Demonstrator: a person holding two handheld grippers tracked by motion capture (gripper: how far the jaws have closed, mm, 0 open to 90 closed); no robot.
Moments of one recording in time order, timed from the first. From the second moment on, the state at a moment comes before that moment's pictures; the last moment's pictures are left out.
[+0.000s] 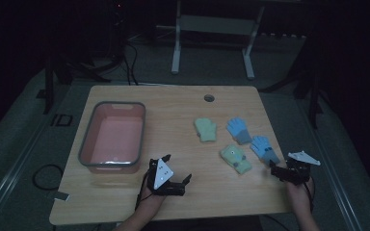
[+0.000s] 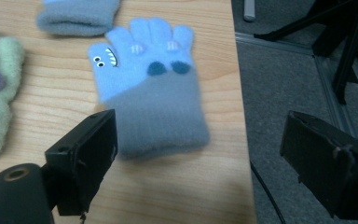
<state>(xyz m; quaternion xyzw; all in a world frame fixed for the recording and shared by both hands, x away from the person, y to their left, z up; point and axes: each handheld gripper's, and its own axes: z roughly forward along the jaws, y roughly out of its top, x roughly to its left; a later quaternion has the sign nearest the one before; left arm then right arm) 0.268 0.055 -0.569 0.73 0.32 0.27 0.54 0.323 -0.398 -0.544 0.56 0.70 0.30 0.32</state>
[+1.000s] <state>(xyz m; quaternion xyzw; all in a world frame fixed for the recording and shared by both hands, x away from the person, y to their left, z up) 0.267 0.054 -0.569 0.73 0.31 0.27 0.54 0.336 -0.381 -0.486 0.54 0.73 0.35 0.25</state>
